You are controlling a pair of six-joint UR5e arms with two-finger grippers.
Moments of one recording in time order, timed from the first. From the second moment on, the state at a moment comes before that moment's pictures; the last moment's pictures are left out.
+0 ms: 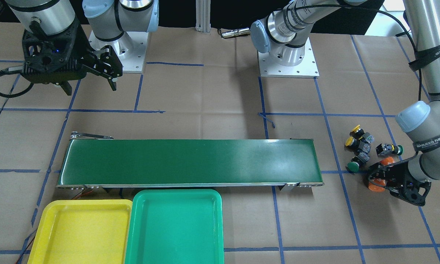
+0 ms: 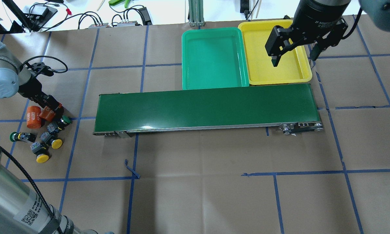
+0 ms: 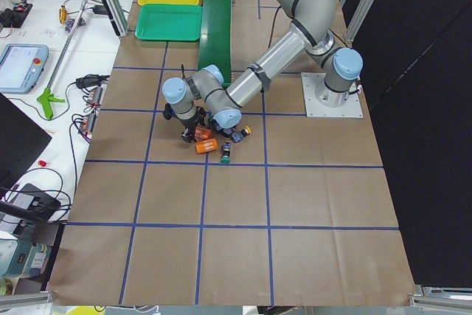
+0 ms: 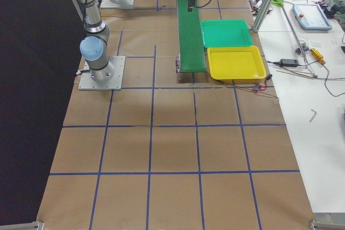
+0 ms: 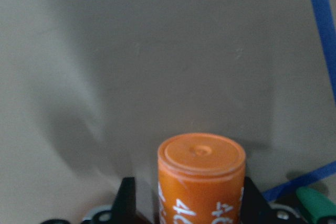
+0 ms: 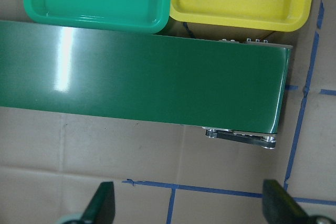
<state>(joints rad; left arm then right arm) -1.03 -2.17 -1.58 -1.11 1.63 0.93 1.60 -1.52 1.44 -1.48 -1.56 -0.20</state>
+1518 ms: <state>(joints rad) -1.47 -1.89 -1.65 -1.36 1.61 1.37 1.71 -1.51 1.55 -1.51 -1.56 -1.33</state>
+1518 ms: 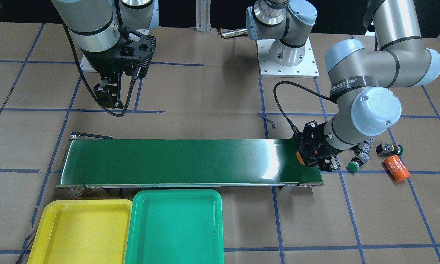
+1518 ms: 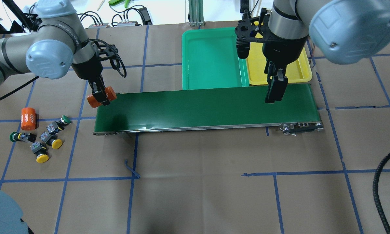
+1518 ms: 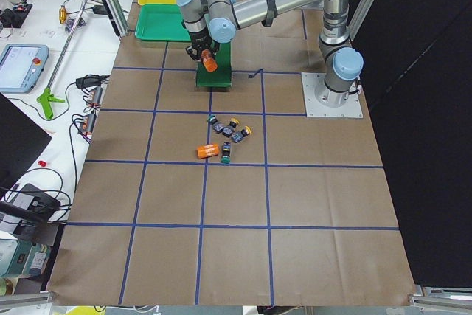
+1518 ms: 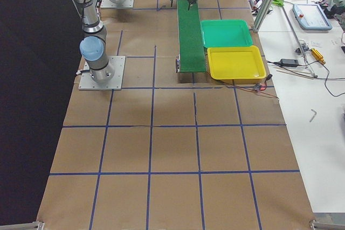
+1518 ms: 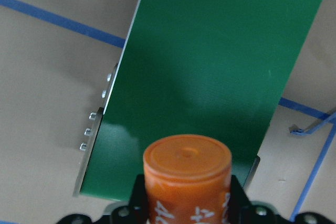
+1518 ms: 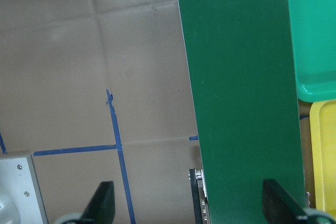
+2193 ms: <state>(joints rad) -1.55 -1.92 -1.73 -1.23 1.61 1.41 1.71 -1.50 1.66 -1.78 -1.55 -1.39</state>
